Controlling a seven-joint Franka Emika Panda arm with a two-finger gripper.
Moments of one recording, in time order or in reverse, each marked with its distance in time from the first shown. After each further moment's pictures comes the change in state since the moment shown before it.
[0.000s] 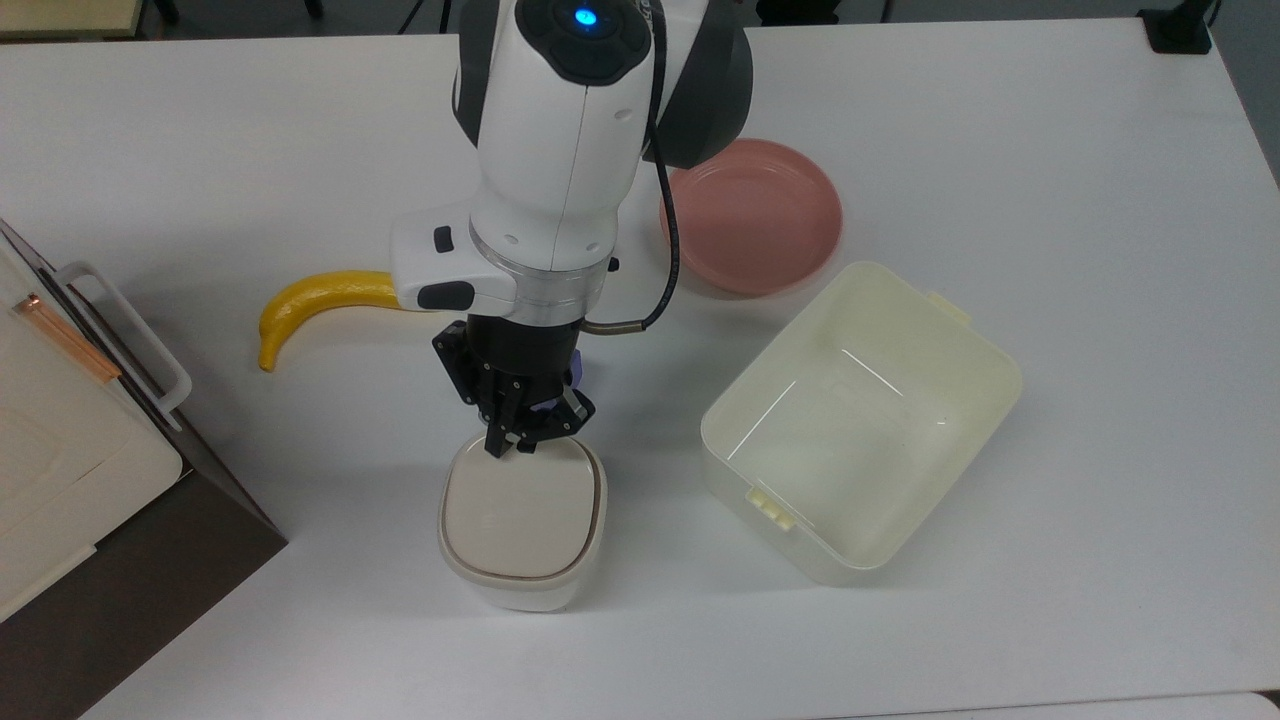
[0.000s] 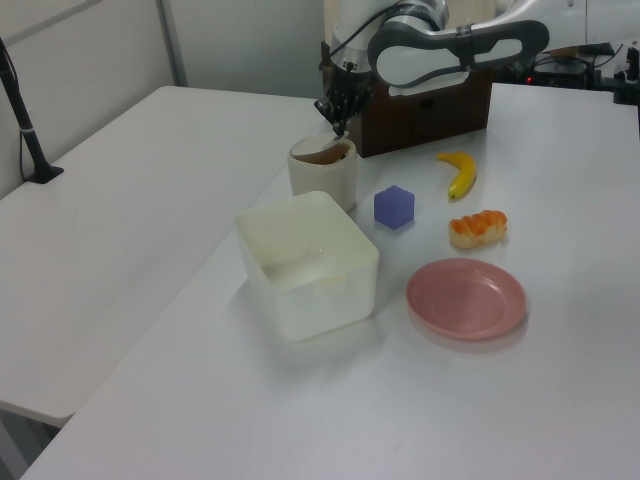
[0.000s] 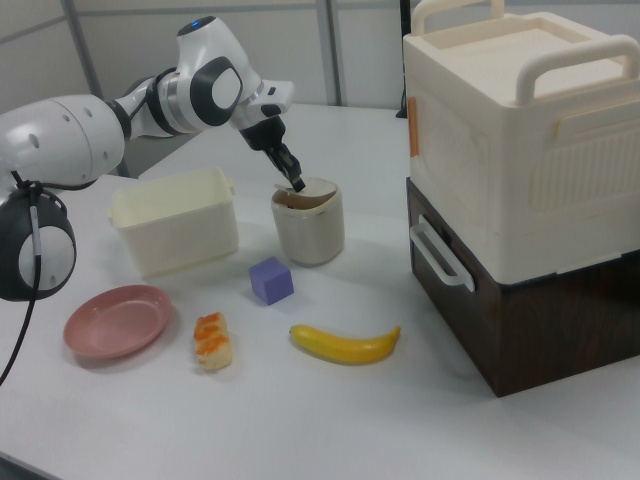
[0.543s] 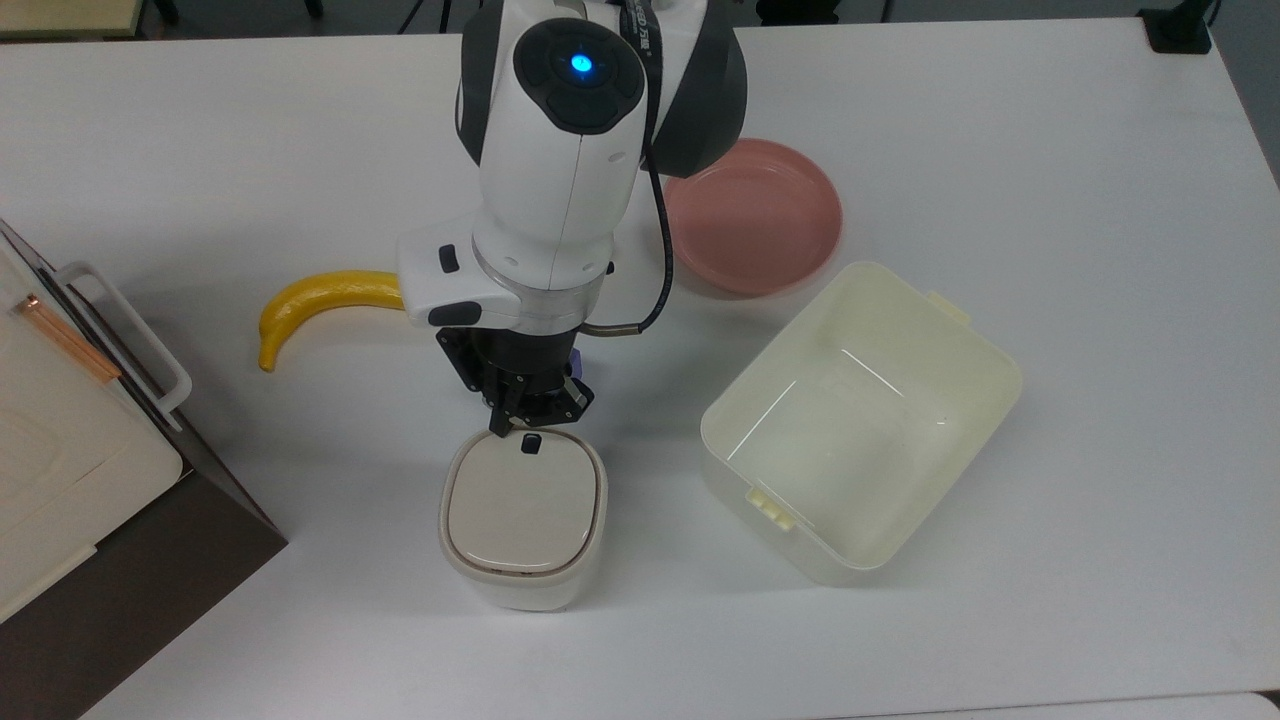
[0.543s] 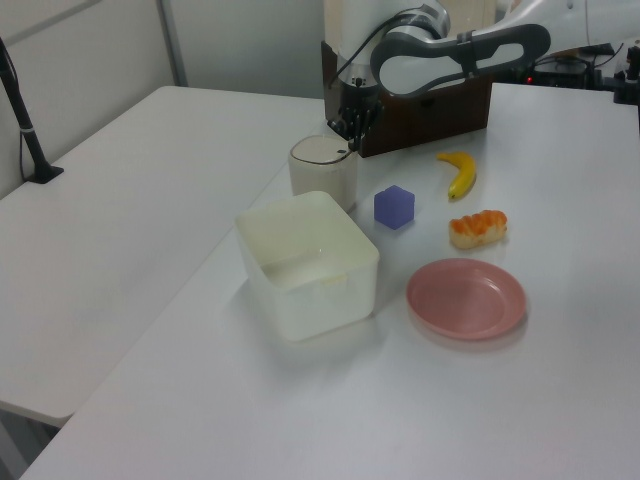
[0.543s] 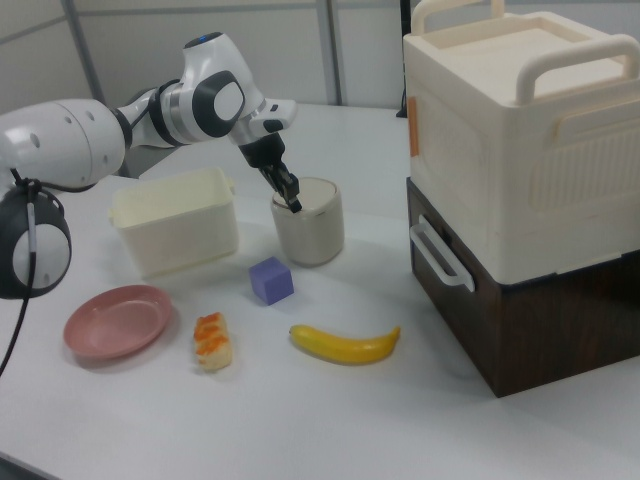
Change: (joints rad) arm 0.003 -0.022 0.000 -0.081 0.004 -0.042 -0.060
